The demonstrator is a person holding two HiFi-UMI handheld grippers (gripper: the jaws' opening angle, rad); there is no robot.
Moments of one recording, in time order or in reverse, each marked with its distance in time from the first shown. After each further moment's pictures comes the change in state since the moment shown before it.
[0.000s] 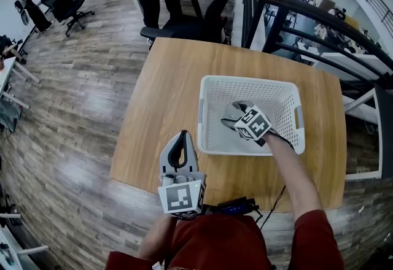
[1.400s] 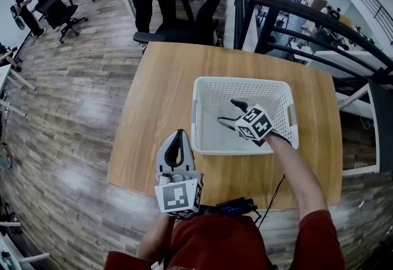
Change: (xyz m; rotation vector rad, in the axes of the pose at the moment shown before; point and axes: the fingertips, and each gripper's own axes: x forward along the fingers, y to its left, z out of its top) left arm 0.004 -0.008 0.008 -0.013 -0.020 -0.029; right arm -0.036 -0.005 0.019 0.042 -0.106 -0.021
